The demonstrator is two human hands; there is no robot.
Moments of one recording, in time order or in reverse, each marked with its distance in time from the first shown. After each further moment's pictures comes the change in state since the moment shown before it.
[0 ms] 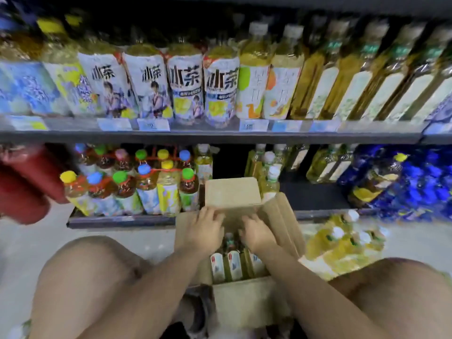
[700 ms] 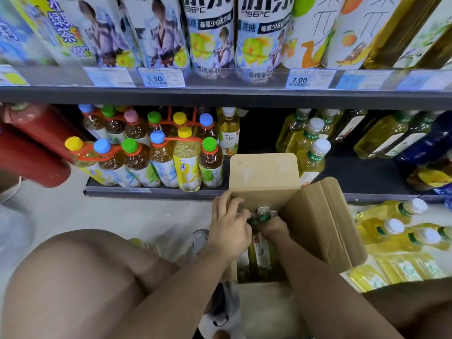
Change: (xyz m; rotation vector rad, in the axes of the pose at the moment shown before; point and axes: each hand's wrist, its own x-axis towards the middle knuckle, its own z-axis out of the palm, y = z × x) left_hand -0.004 -0.009 0.070 -0.156 0.148 0.000; right_hand 0.081 0.029 0.121 0.349 -0.244 0.622
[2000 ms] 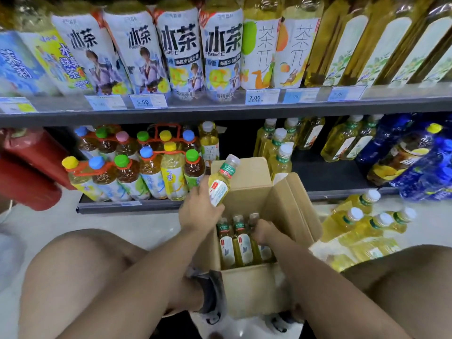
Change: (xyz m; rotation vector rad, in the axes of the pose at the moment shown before) left_hand 0.022 0.006 -0.070 -0.126 -0.010 -0.437; right_hand -0.069 0.019 -0.050 -0.261 -0.096 -0.303
